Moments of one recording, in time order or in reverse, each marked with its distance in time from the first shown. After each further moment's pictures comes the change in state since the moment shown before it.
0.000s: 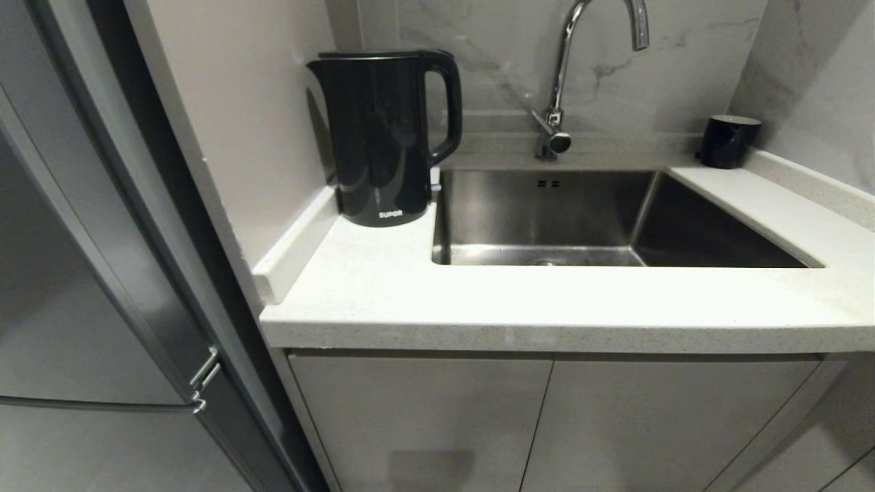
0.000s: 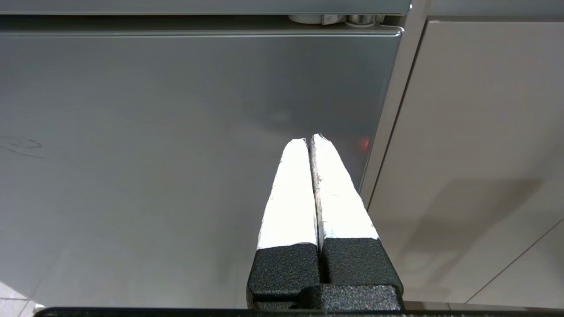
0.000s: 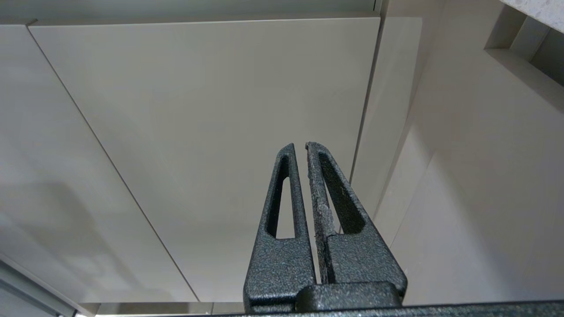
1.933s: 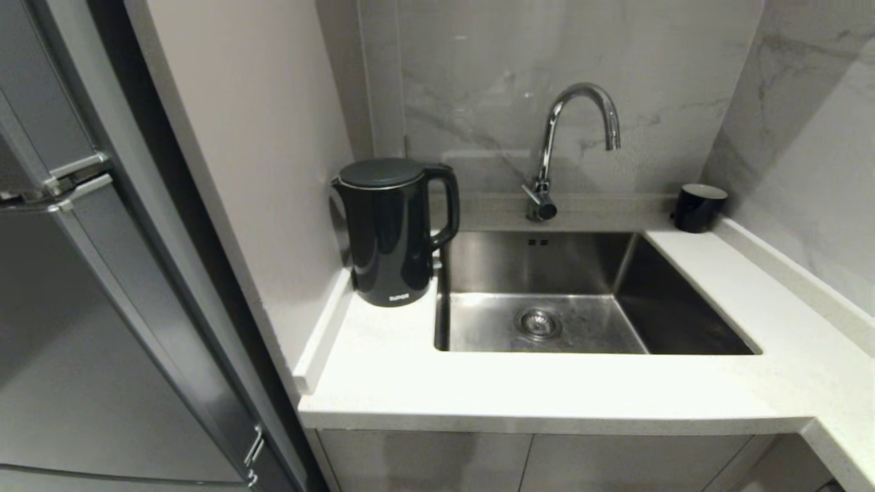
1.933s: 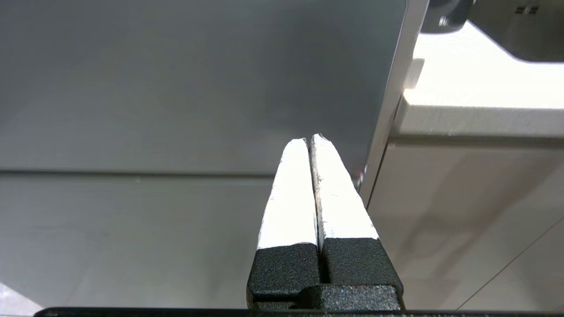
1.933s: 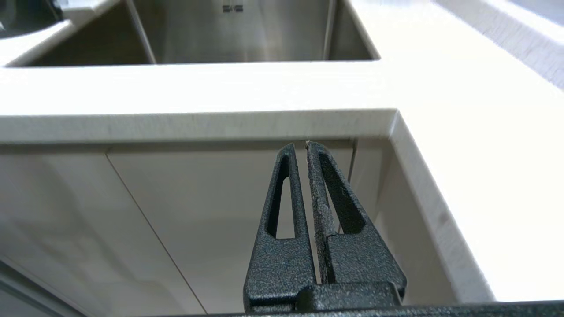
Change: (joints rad) left arm 0.001 0.000 0.000 -0.001 0.000 0.000; right arm 0.000 0.000 0.000 0.000 0.000 0.002
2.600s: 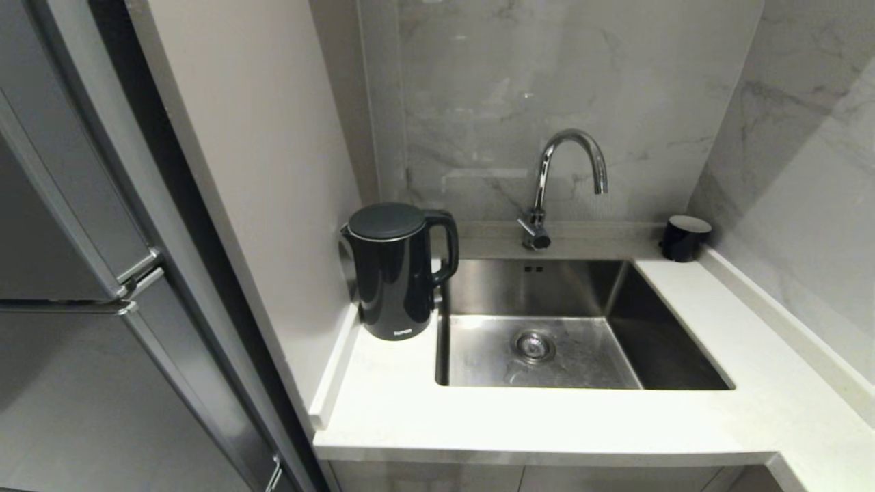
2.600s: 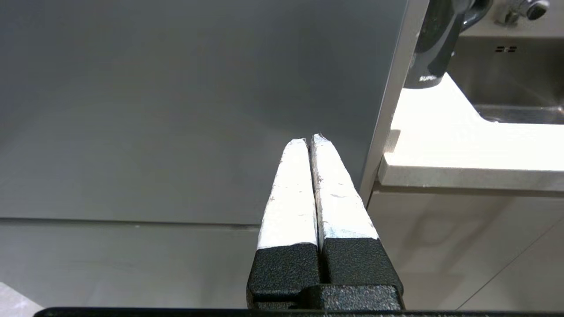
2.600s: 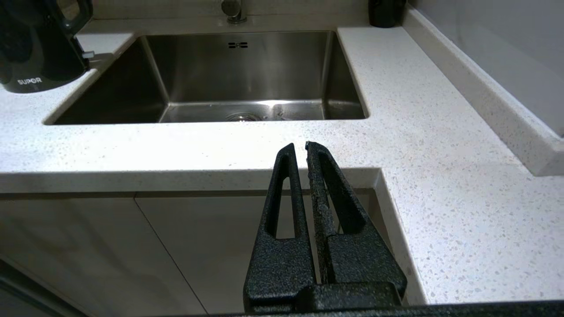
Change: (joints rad) left arm 0.000 0.000 0.000 0.001 0.000 0.000; right arm 0.000 0.000 0.000 0.000 0.000 0.000
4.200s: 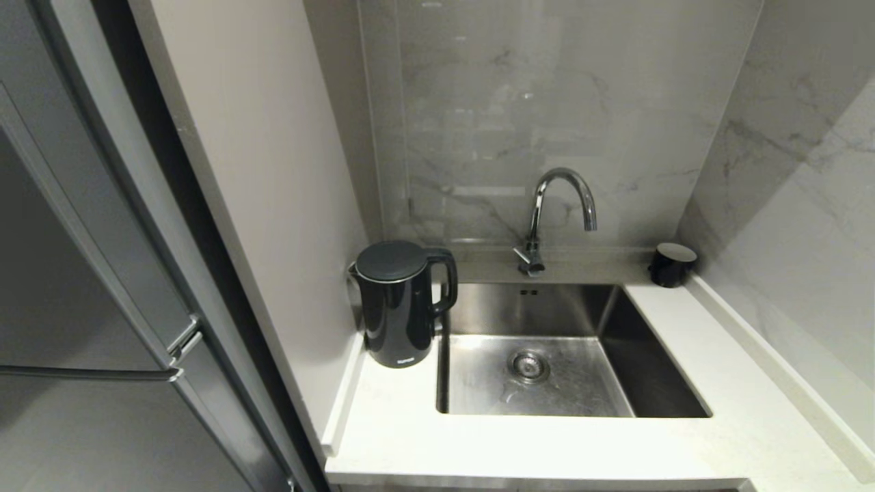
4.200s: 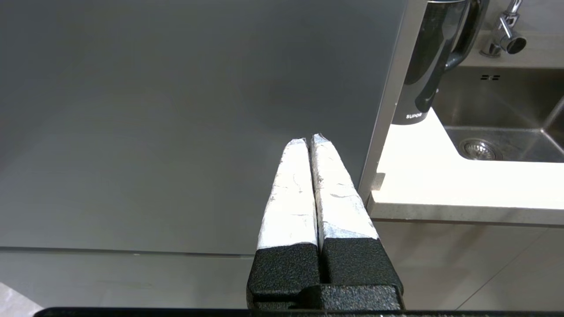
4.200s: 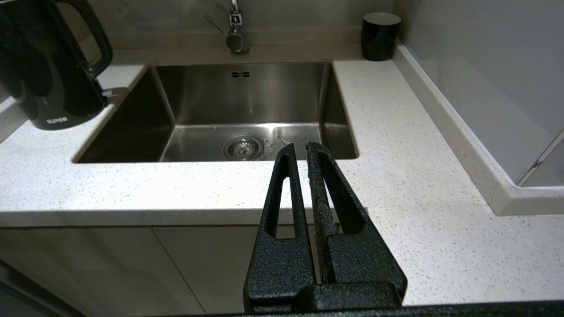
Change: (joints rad) left arm 0.000 0.000 0.000 0.000 0.000 0.000; right arm 0.000 0.000 0.000 0.000 -0.001 0.000
